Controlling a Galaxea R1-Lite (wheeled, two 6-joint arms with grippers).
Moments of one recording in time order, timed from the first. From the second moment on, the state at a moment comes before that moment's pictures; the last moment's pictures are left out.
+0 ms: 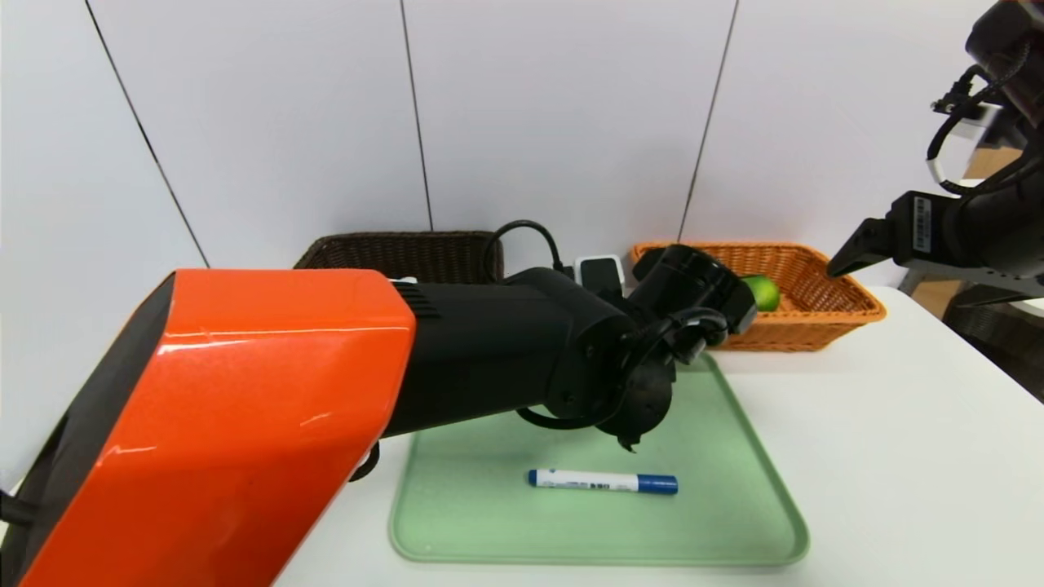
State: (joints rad) left arm -0.99 2.27 -1.95 0.46 0.59 -0.74; right arm 0.28 1.62 -1.77 1.06 -0.28 0.50
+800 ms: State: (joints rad) left arm -0.96 2.33 -1.95 0.41 0.60 -0.72; right arm 0.28 1.62 -1.76 1.05 -0.28 0.50
